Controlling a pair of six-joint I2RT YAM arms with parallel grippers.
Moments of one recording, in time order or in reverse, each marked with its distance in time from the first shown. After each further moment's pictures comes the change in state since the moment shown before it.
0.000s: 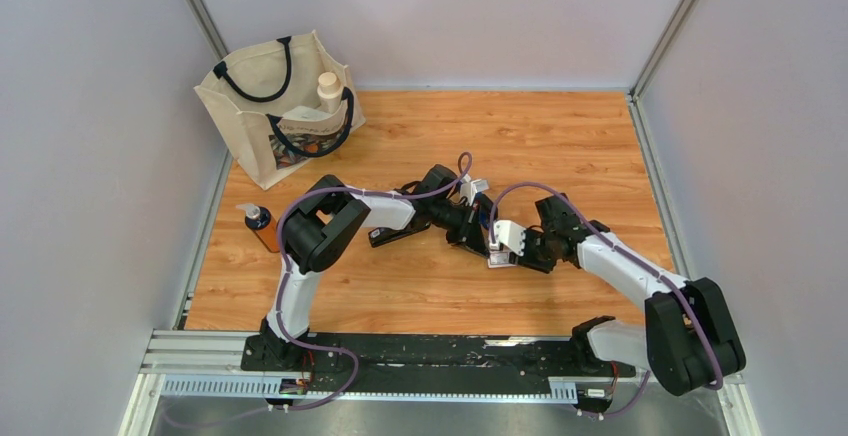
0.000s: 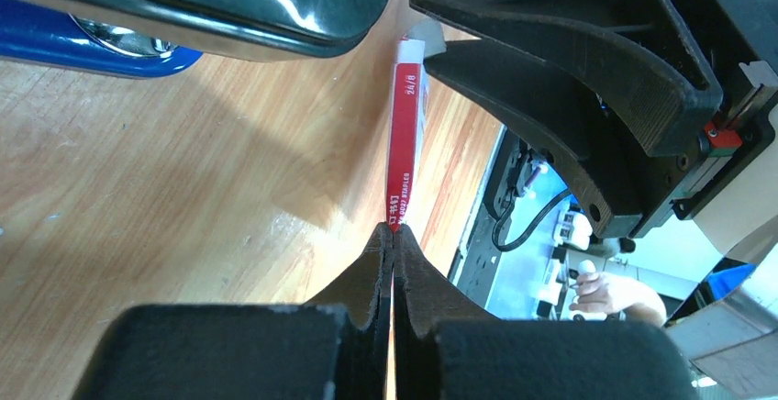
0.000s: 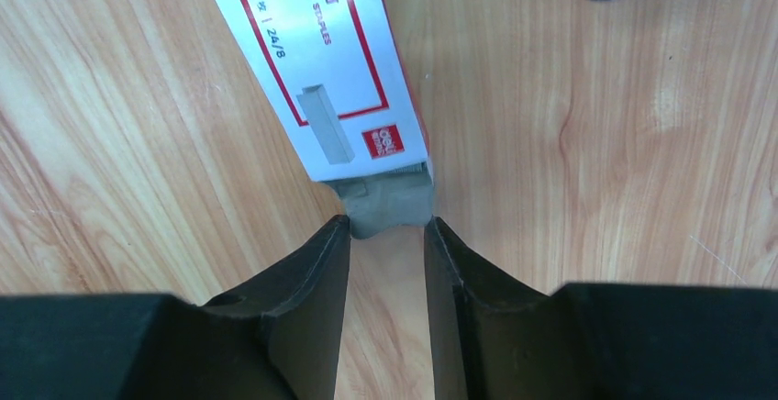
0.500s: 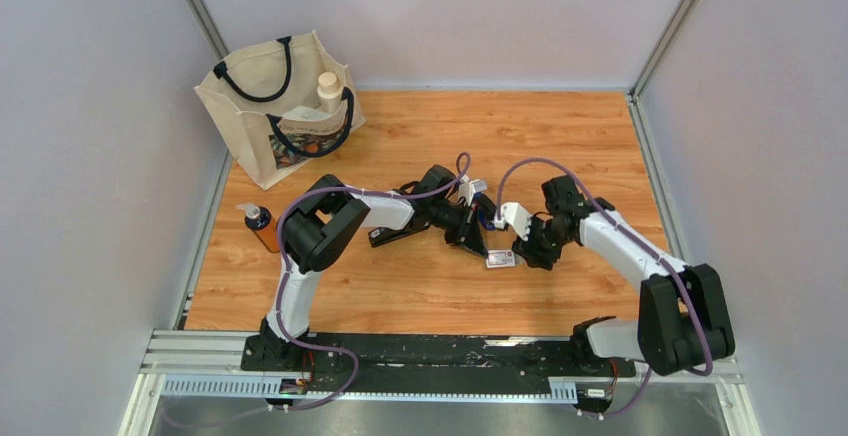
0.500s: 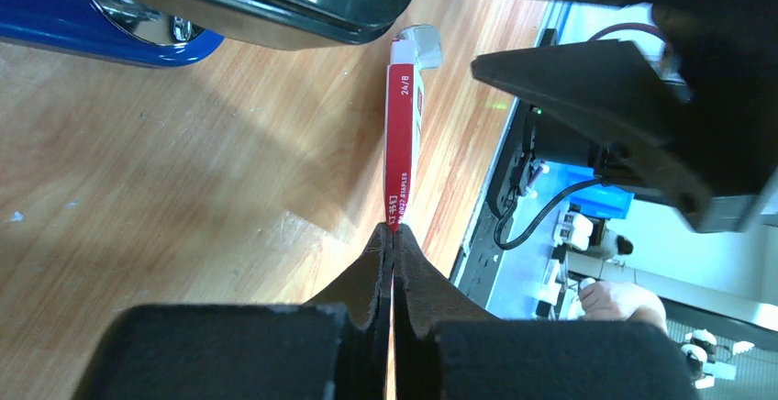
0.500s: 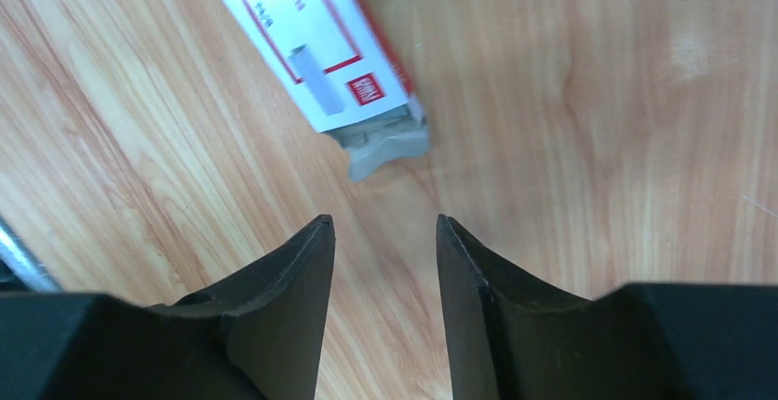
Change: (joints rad) left arm 0.002 0.000 -0.008 -0.001 0.003 0.000; right arm -0.066 0.045 0.108 -0.177 -0.056 0.048
